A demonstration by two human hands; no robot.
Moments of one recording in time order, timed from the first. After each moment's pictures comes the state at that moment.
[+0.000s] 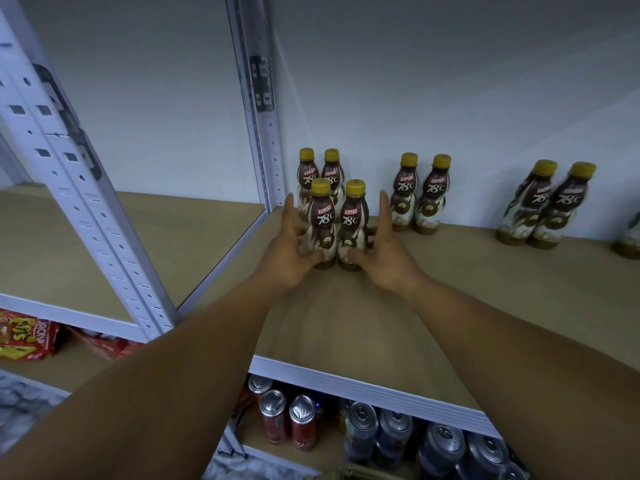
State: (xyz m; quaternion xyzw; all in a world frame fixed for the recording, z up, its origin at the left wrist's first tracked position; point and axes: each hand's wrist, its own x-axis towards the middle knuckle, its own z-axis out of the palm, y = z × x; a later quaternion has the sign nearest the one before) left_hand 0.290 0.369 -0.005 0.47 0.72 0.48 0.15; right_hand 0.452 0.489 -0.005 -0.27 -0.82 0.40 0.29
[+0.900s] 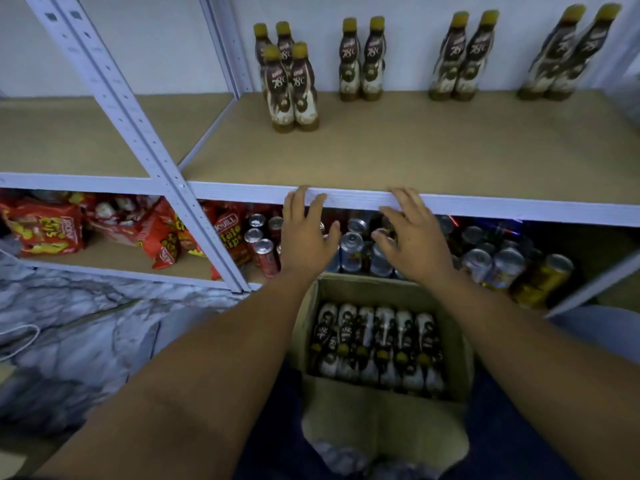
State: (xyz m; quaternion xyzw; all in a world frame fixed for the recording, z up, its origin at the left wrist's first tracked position) left_hand 0.506 0.221 -0.116 0.53 0.78 0.34 -0.05; right_hand 0.702 0.329 -0.107 -0.31 -0.91 0.04 0.26
